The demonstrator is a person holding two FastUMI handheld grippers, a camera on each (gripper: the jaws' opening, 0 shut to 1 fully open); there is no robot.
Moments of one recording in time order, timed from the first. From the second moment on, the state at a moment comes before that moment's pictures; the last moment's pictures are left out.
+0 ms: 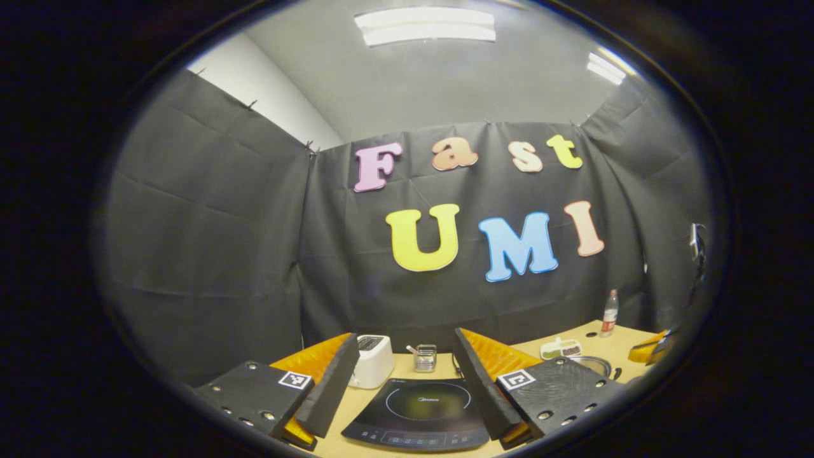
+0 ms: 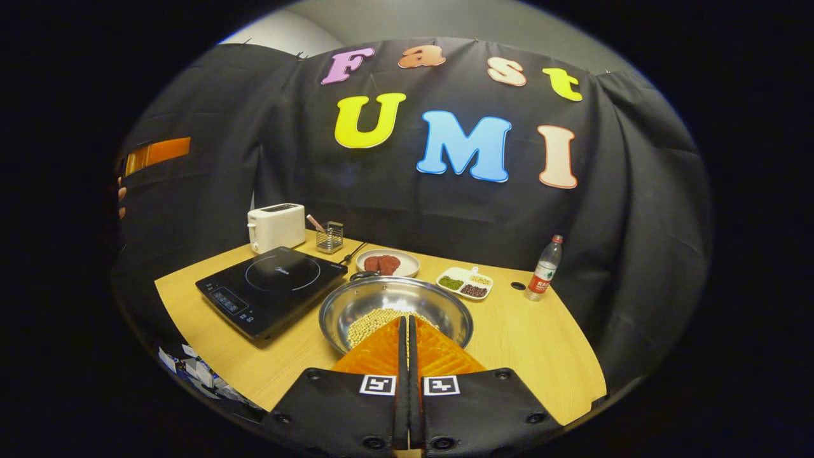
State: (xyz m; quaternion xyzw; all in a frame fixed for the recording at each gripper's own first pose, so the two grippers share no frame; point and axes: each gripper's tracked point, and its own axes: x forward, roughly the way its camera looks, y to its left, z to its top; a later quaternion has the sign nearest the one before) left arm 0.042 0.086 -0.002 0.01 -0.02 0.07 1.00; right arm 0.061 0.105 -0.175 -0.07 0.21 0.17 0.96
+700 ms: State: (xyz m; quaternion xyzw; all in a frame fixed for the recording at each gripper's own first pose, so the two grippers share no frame) left arm 0.077 0.048 -0.020 0.03 0.01 0.09 1.00; right arm 0.065 0.089 -0.272 -0.08 0.34 0.23 0.91
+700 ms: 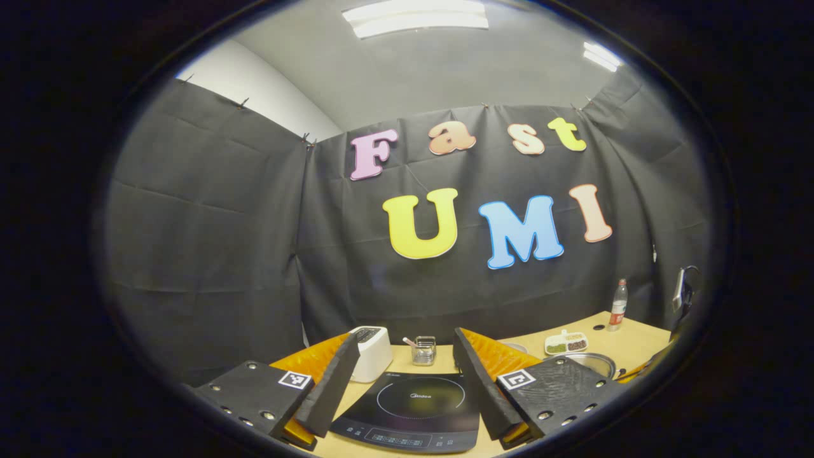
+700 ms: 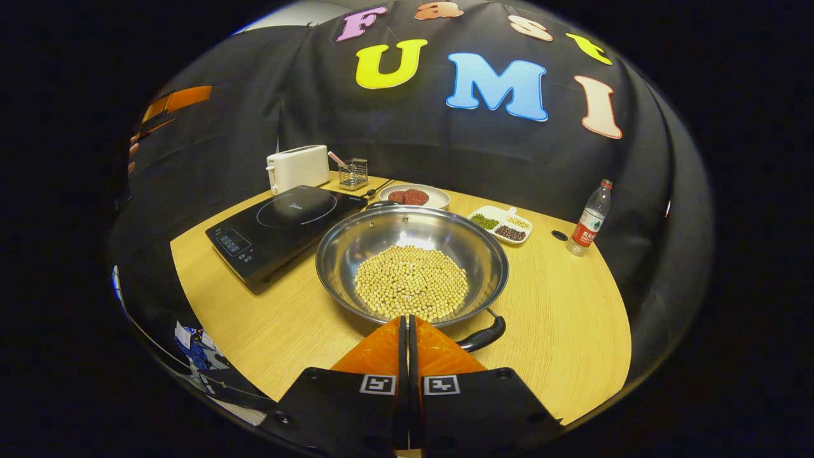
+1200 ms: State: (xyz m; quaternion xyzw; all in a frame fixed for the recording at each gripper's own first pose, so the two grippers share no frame) left arm 0.097 0.022 -0.033 0.04 0.02 0.09 1.00; right arm 0.072 0.070 -0.306 -0.06 0.39 0.24 0.89
